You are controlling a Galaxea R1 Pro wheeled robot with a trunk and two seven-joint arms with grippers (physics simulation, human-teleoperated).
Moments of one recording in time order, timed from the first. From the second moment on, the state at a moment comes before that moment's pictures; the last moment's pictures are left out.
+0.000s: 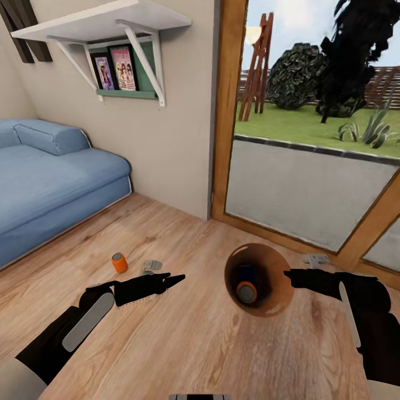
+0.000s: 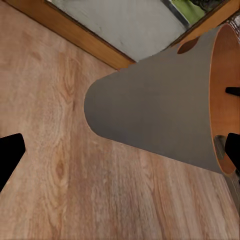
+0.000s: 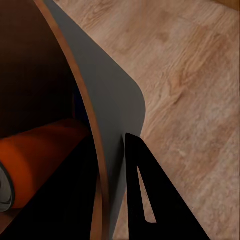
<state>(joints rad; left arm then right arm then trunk) -0.56 0.33 -0.50 -1.28 0.93 0.52 -0.39 -0.46 -0.17 -0.24 -1.57 0.14 1.04 0.63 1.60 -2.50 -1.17</state>
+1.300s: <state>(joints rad) -0.56 0.33 -0.50 -1.28 0.93 0.52 -0.40 -0.46 -0.17 -0.23 -1.57 0.14 1.04 0.63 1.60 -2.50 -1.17</state>
